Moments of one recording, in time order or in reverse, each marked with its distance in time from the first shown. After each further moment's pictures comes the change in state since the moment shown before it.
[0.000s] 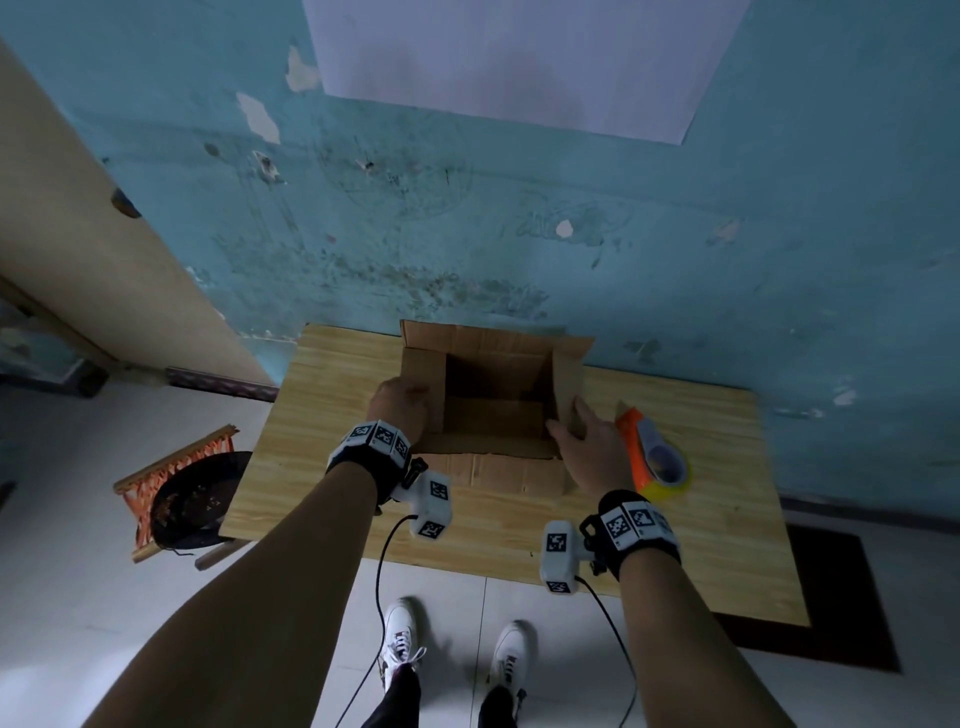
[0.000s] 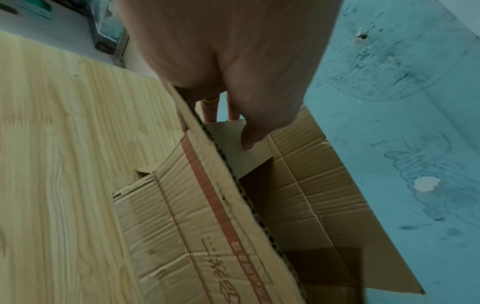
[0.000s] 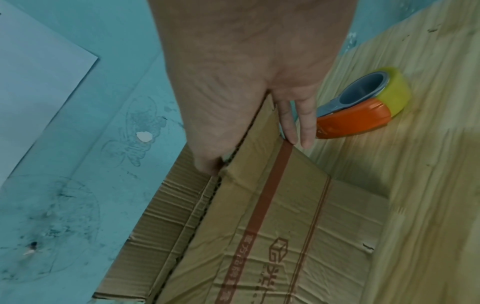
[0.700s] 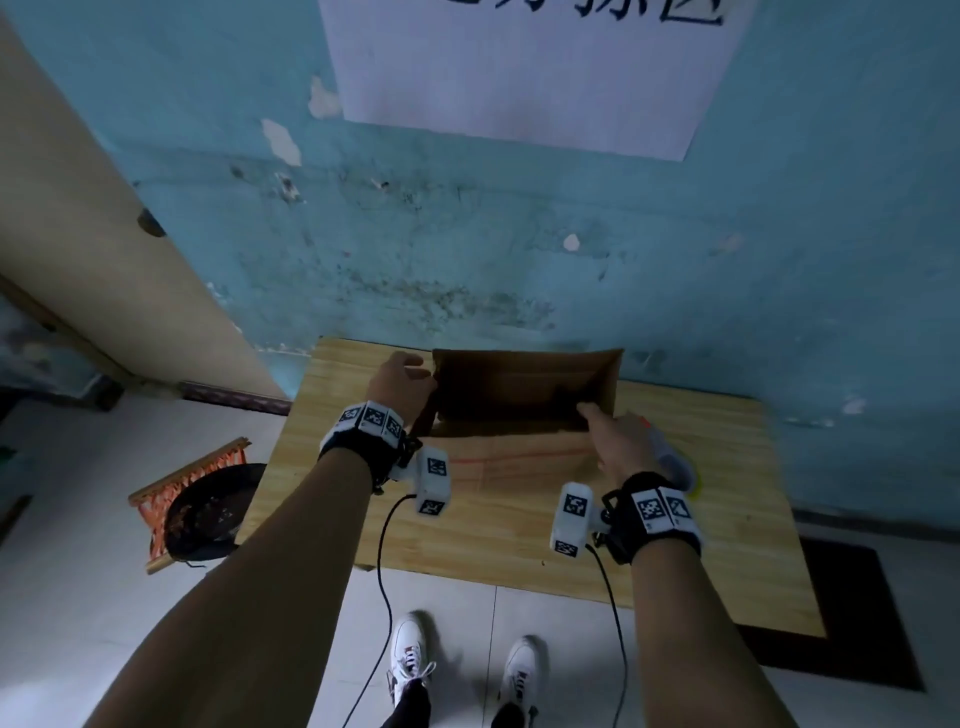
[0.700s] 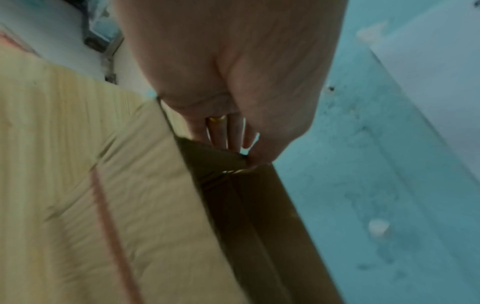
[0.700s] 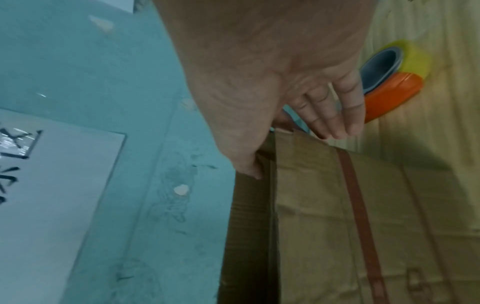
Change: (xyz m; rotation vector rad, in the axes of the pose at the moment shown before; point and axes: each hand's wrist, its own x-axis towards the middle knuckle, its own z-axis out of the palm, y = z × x) left_hand 0.007 0.019 -0.041 -0.225 0.011 -0.023; right_hand 0.009 -0.018 -0.030 0.321 0.041 0.295
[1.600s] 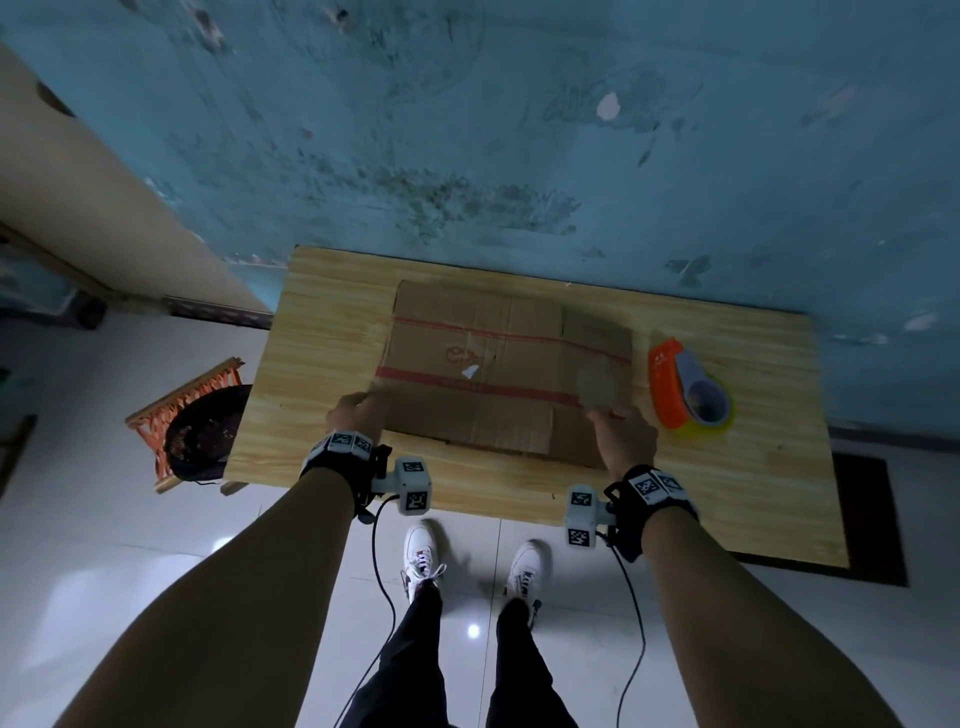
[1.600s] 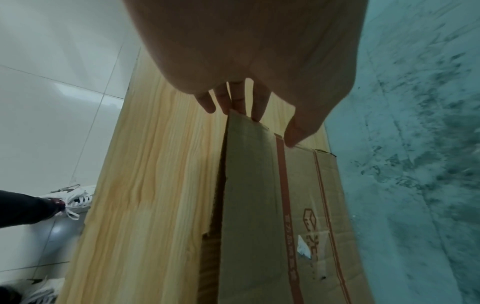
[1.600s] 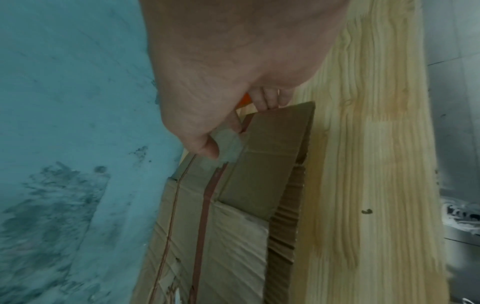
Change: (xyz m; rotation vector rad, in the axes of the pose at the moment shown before) left_hand -0.005 -0.155 0.042 -0.162 0.054 -0.536; right_hand 0.065 0.127 0.065 -0.139 0.070 0.160
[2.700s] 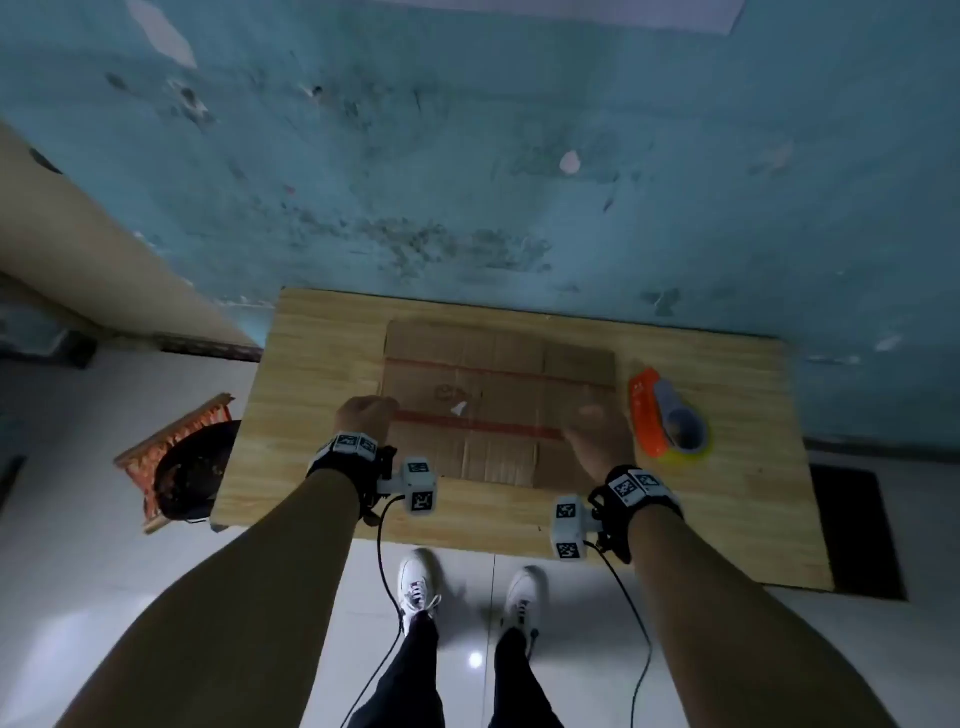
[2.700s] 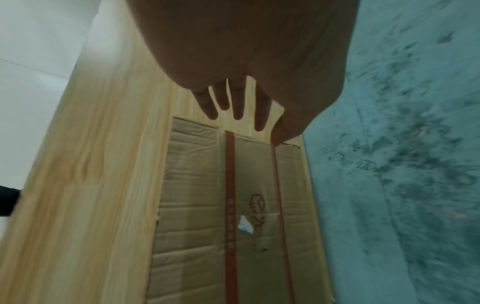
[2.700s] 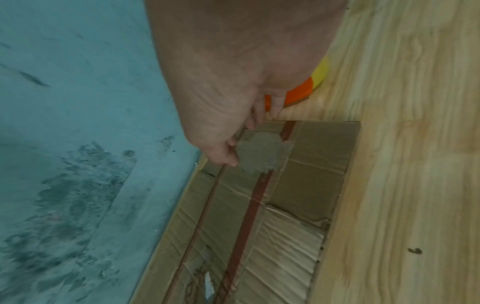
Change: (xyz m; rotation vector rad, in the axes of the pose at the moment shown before) left_hand -0.010 0.051 0.019 -0.021 -0.053 0.092; right_hand 0.015 -0.031 -0.014 -0.087 -0.099 -0.252
